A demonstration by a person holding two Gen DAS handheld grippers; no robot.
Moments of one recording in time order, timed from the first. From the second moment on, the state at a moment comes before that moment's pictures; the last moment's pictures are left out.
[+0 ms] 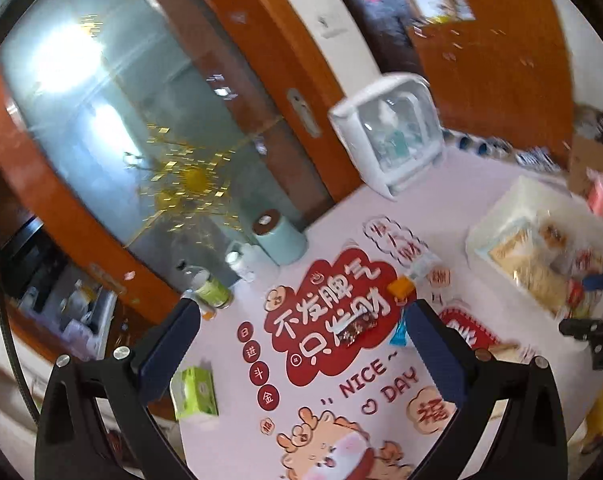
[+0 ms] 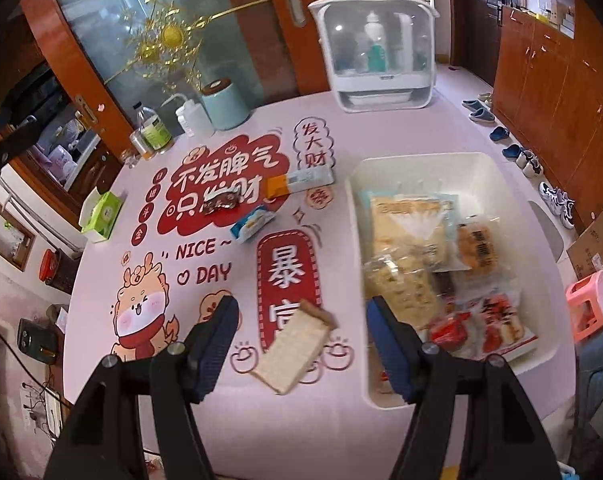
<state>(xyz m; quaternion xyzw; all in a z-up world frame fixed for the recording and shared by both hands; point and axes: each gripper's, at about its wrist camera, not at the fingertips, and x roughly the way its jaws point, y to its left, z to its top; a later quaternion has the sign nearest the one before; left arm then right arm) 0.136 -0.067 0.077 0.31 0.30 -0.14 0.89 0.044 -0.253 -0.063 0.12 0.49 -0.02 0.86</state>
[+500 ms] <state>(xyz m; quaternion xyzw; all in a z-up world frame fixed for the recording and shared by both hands) 0.257 -0.097 -0.139 0.40 0.44 -0.37 0.72 0.068 -0.204 -0.196 0.22 0.58 -0.15 0.77</state>
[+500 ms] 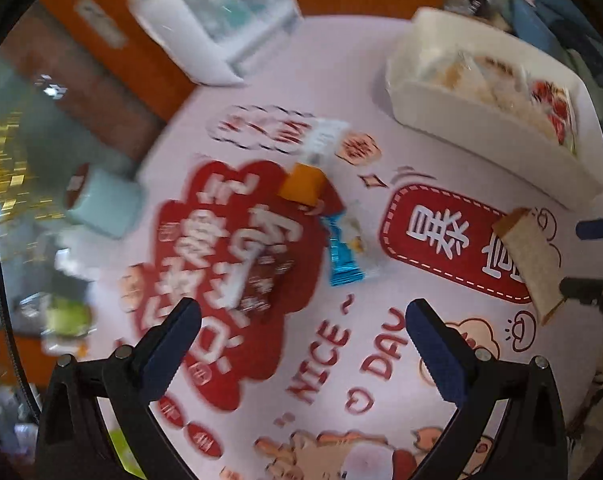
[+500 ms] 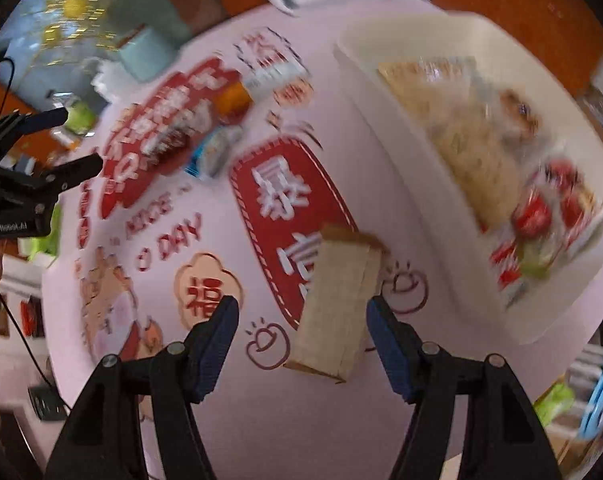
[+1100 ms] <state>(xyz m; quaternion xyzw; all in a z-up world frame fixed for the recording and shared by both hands) 0.303 -0.163 -0.259 0.35 0.54 -0.39 0.66 0.067 -0.203 -0.254 0.21 0.59 -0.23 0.74</state>
